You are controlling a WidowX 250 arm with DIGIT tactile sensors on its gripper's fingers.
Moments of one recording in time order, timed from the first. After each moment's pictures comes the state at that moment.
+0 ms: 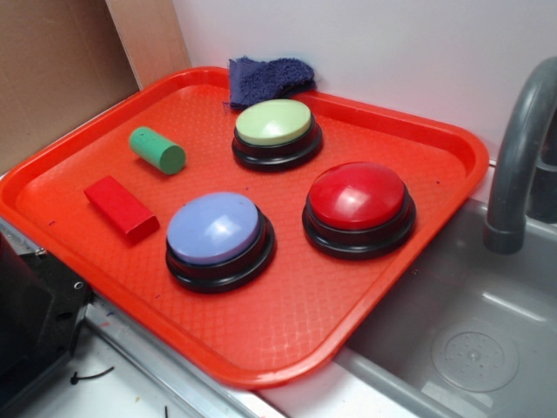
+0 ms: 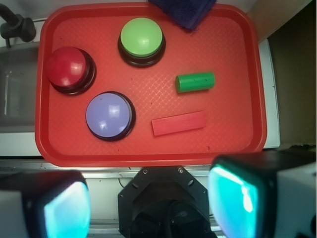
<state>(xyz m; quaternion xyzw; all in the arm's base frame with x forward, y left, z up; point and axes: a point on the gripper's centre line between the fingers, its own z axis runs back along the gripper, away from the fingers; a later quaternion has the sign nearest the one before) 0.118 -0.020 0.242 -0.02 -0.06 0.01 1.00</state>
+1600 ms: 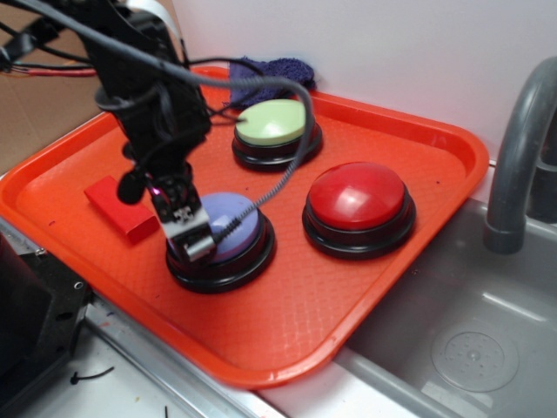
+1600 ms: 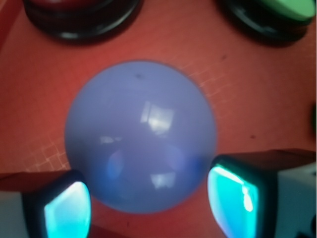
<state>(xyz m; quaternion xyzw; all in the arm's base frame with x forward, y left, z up) 0.160 -0.074 0.052 -0.02 -0.03 -0.16 0.99</state>
